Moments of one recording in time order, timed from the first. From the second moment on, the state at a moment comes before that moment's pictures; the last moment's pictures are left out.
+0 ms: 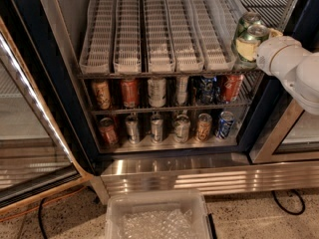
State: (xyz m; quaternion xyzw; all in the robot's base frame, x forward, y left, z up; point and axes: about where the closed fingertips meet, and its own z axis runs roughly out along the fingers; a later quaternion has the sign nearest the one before) arm 0.712 -0.282 0.929 -0.16 0.72 -0.03 0.67
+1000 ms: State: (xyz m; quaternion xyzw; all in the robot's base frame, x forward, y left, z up) arm 0.708 -0.286 0.948 -0.18 0.71 -0.01 0.68
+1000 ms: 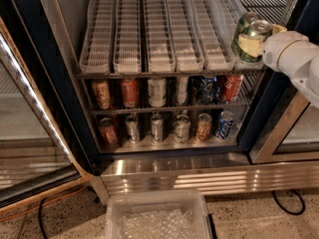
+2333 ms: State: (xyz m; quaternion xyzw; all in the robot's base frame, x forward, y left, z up) arm 0.656 -0.267 1.034 -0.21 0.66 0.07 0.71
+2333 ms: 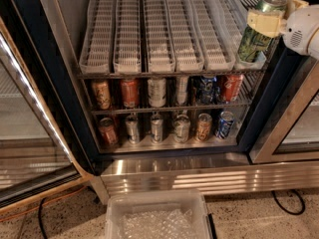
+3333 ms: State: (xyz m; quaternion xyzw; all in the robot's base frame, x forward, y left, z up) arm 0.548 -0.226 1.019 -0.32 0.67 0.13 0.66
